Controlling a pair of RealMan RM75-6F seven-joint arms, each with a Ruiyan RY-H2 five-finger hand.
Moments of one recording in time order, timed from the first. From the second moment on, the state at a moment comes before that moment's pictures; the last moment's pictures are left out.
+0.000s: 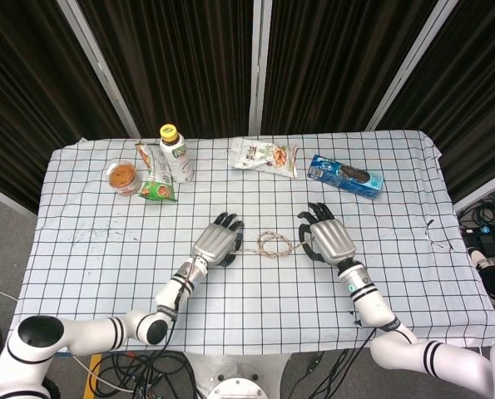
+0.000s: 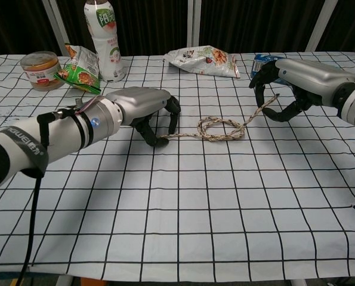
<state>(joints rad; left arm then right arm) -0.93 -1.87 -0.23 -1.21 0.99 0.82 0.44 0.65 -1.56 0.17 -1.40 -1.25 1.00 -0.16</state>
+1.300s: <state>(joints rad) -0.70 -1.54 -0.16 -1.37 1.18 1.01 0.09 0.50 -1.34 0.16 -1.53 -1.25 1.13 -0.03</state>
